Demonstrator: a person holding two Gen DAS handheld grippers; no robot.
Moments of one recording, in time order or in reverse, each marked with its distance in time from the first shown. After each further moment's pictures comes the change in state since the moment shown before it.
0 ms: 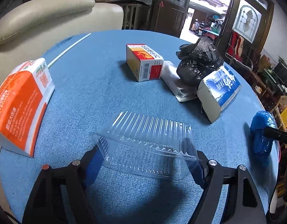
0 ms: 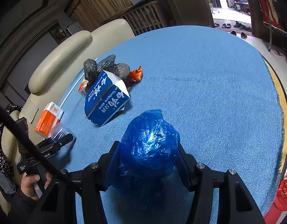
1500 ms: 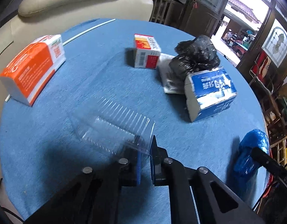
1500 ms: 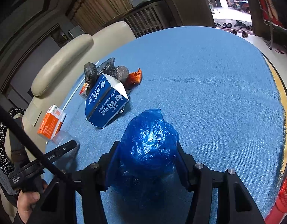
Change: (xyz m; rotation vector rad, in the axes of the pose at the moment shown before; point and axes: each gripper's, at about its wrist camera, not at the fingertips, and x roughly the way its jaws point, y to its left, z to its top) left arm -0.024 -0.053 -0.015 -0.264 0.071 0.135; right arm -0.001 -0.005 -0.002 0.018 -0.019 0.024
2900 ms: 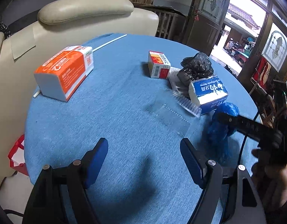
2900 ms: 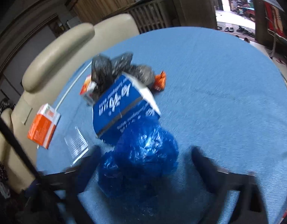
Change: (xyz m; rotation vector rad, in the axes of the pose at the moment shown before) left arm -0.064 0.018 -0.028 0.004 -0.117 0.029; right arm 0.060 0.065 0.028 -0.069 0.050 -0.074
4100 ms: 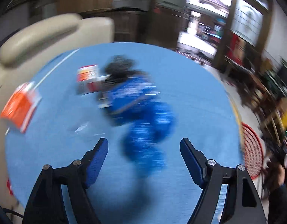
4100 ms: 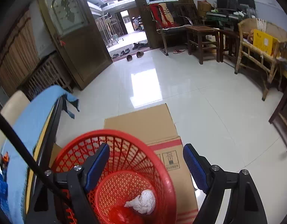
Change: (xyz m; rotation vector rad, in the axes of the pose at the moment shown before) left arm -0.007 -0.123 0.009 0.188 0.000 -0.089; right arm -0.182 -0.406 -0.086 0.488 -0.307 -0.530
